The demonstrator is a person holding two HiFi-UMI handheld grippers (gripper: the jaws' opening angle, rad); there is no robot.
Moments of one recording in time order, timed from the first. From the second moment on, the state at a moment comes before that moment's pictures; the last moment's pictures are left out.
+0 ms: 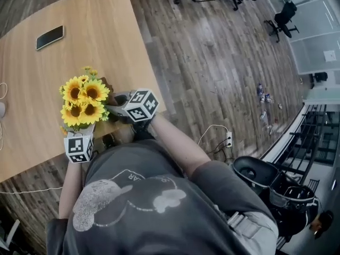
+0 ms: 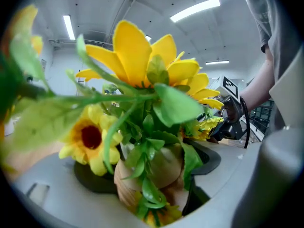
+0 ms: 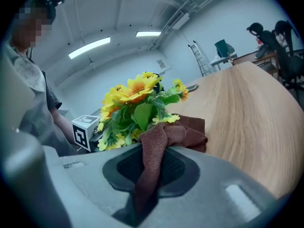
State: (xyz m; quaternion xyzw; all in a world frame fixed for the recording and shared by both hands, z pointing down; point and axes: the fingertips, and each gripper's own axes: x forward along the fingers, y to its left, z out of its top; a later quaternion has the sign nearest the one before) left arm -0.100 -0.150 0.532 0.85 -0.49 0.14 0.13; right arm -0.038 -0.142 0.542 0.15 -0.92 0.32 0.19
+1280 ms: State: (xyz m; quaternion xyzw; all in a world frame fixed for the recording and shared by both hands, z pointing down) left arm -0.150 -0.026 0.496 0.86 -0.49 0.08 0.13; right arm 0.103 -0.035 0.457 0.49 -0.84 0.25 -0.03
